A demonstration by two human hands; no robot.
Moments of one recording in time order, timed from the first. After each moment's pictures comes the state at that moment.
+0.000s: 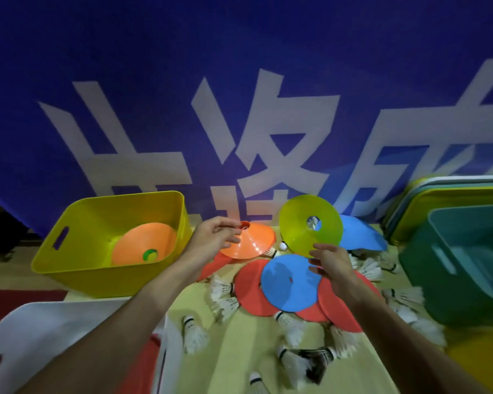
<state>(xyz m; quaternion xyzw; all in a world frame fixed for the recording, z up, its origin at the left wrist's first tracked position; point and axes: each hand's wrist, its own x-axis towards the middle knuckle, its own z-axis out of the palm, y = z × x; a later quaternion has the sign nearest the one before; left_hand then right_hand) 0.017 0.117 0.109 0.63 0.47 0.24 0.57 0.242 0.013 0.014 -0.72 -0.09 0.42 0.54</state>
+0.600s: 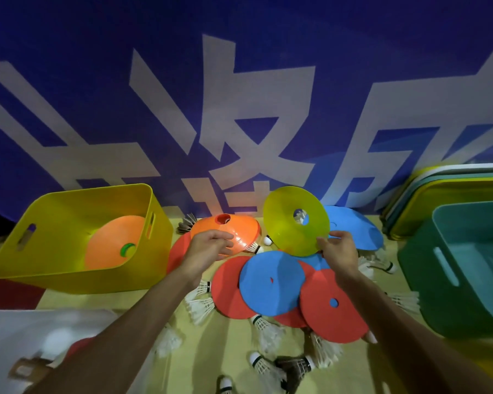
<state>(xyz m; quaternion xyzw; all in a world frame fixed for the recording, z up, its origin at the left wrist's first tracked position) 0.088 0.128 0.036 0.56 0.58 0.18 0.56 0.333 0.028 -0.038 -0.83 -0.13 0.30 0.45</state>
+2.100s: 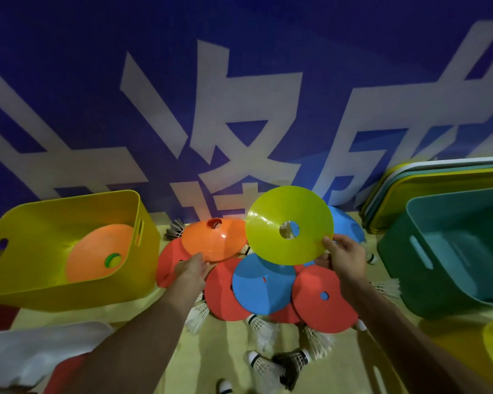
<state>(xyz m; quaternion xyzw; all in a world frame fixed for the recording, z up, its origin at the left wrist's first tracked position) 0.080 0.153 -0.050 0.17 0.69 0.30 0.64 0.311 -0.018 0.004 -0.72 -0.11 0.30 0.61</state>
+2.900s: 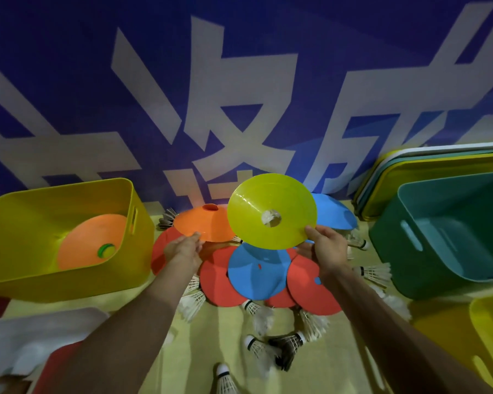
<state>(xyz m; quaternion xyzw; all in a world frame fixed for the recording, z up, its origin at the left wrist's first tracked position) 0.079 0.169 -0.055 0.21 0.68 0.37 0.60 0.278 -0.014 0.021 -0.66 -0.03 0.38 0.65</state>
